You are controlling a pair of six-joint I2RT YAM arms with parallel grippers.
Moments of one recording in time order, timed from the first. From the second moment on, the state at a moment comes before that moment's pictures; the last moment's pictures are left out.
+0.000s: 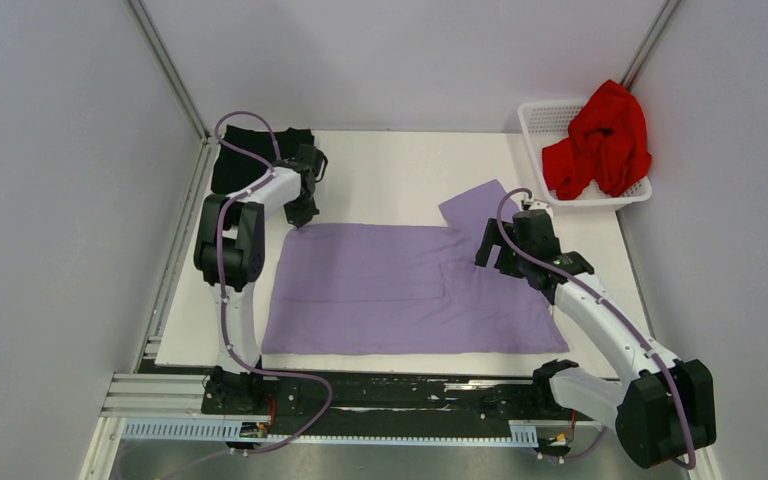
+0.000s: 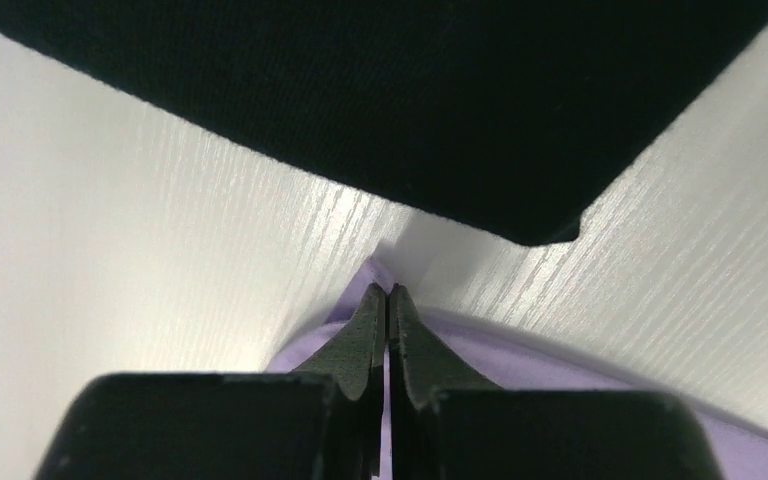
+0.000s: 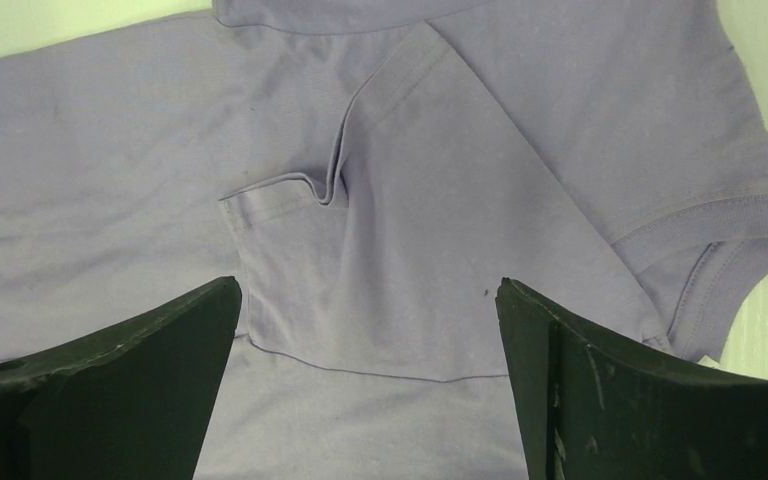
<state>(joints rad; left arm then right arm) -0.24 2.10 1.56 -0.72 -0.37 -0.52 0.30 1.09 0.73 -0.46 0.12 0.50</state>
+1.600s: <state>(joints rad) -0.26 1.93 1.39 -0.65 -0.32 -0.50 0.22 2.29 1.77 -0.40 0.49 0.42</state>
